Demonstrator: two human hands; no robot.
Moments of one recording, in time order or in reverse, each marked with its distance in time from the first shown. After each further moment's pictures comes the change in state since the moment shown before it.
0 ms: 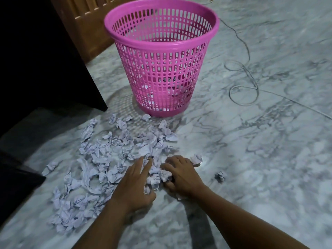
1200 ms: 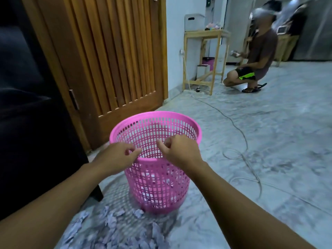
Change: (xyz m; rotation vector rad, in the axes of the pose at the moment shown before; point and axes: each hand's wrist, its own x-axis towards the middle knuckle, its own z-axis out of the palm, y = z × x) left_hand 0.158 0.053 -0.307 -0.065 0.499 -0.061; right_hand 0.173 0.016 -0.330 0.022 0.472 0.115
